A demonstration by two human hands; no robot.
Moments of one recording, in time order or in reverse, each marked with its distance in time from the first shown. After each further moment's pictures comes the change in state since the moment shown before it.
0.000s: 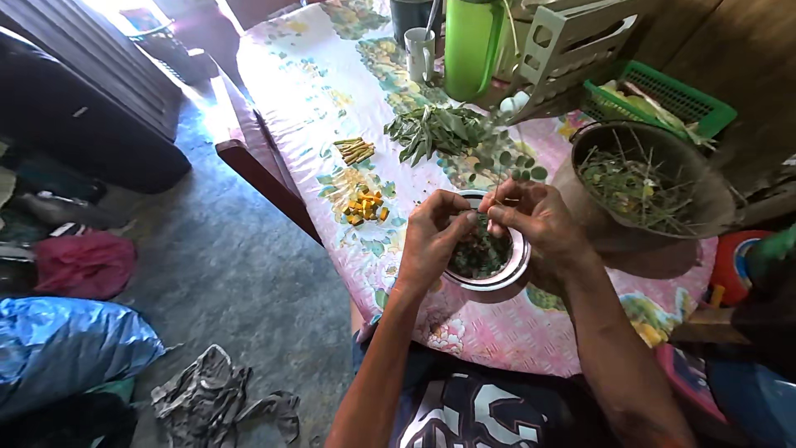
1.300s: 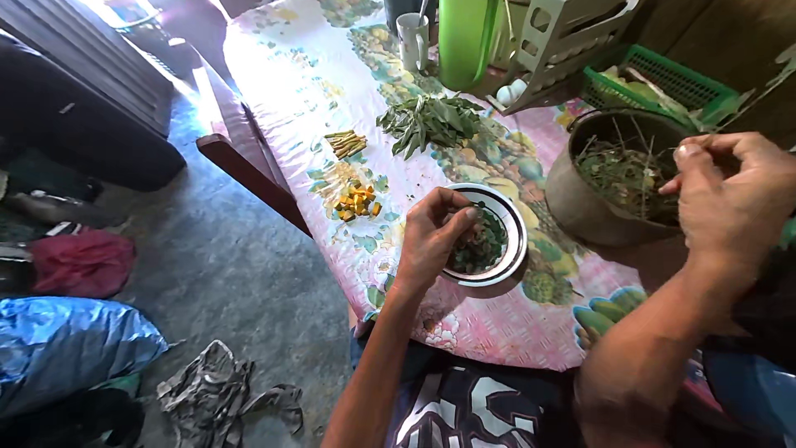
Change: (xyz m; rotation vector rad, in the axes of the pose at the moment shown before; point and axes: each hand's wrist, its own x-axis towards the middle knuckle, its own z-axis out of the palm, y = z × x) left_hand -0.002 -0.006 0.010 -0.048 -0.006 -0.045; right_hand -0.062 -0.031 -0.127 -0.940 0.795 0.217
